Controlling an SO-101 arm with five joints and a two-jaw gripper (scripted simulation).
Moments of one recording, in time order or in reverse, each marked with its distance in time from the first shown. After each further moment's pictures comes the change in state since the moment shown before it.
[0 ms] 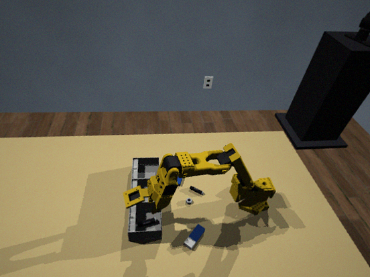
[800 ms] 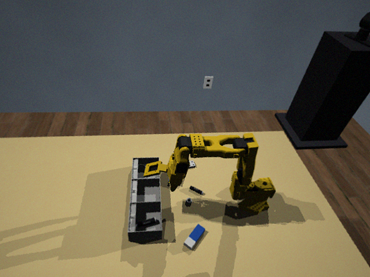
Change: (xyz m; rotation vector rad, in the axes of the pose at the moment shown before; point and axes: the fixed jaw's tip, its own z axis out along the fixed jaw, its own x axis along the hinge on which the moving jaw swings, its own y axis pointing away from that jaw) arm 0.062 -0.047 -0.021 0.054 0.152 0.419
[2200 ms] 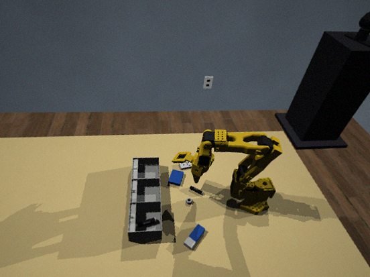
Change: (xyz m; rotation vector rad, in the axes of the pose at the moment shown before) arm 0.066 -0.049 0.007 0.034 0.059 0.391
